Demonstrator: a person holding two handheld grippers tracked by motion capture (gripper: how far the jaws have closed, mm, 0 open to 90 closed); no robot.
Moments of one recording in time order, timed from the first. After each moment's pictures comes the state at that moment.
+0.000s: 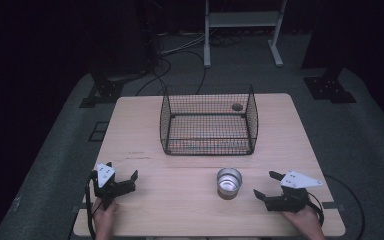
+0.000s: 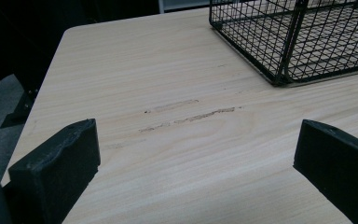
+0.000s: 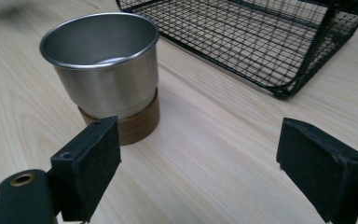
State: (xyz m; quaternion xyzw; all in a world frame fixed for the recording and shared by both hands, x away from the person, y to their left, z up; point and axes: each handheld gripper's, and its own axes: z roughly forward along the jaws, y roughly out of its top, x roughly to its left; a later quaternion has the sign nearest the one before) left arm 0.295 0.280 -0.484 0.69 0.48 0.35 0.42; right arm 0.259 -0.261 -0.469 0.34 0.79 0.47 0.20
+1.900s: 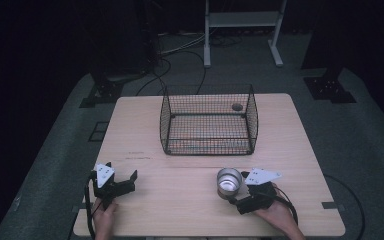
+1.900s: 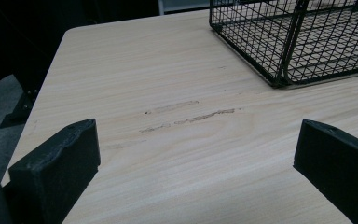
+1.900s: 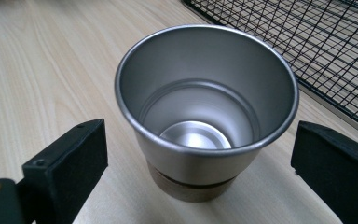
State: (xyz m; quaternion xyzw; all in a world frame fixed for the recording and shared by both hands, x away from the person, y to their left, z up) left arm 0.294 0.282 -0.484 0.68 0.48 0.35 0.43; right arm 0.275 -0.182 -0.465 0.29 0.84 0.43 0.15
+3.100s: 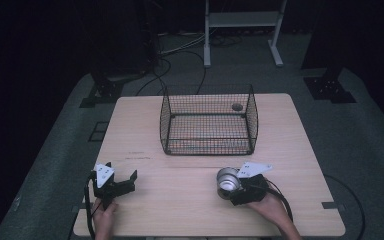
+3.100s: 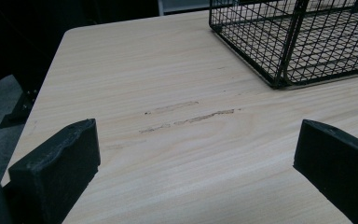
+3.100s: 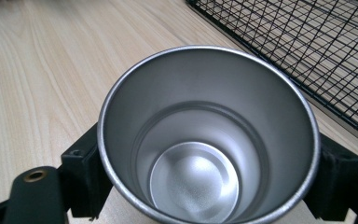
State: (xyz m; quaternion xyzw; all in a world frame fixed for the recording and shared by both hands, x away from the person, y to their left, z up) left arm 0.294 0.282 -0.484 0.68 0.48 0.35 0.43; right arm 0.294 -0.166 -0.463 0.28 0.85 0.42 0.13
